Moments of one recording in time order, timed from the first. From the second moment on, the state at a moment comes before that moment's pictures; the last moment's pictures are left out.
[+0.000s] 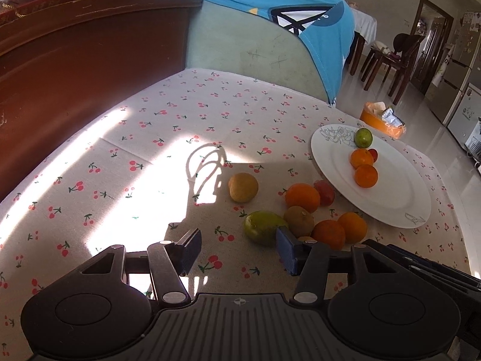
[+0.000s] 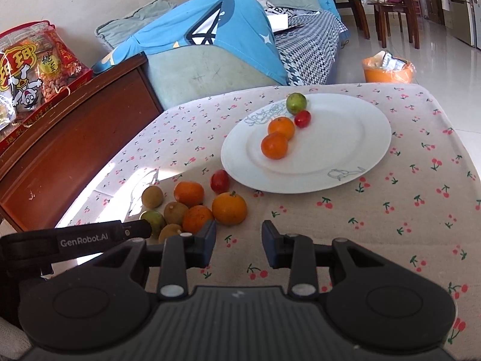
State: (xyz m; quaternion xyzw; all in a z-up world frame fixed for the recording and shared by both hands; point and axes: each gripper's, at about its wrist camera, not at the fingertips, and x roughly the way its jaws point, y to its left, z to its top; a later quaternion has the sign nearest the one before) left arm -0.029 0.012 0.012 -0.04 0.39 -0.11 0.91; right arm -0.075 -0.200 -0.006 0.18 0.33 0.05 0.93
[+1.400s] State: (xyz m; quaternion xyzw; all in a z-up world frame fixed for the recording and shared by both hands) left arm -0.030 -0.008 0.005 0.00 0.37 -0.14 0.92; right arm -0.045 -0.200 -0.017 0.21 0.32 0.05 0.92
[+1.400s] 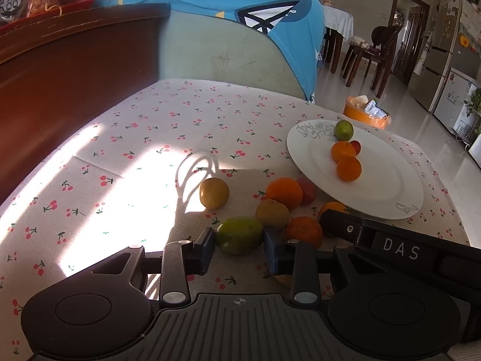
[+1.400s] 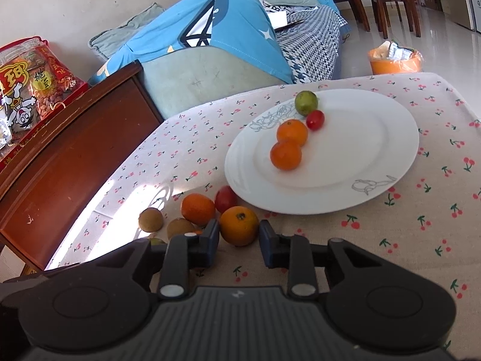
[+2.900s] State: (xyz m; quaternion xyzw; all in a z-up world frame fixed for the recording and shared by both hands) left arm 0.036 -0.085 0.036 0.03 0.38 -0.22 0.90; right arm -0.041 -0.270 0.006 0.27 0.31 -0.05 0.91
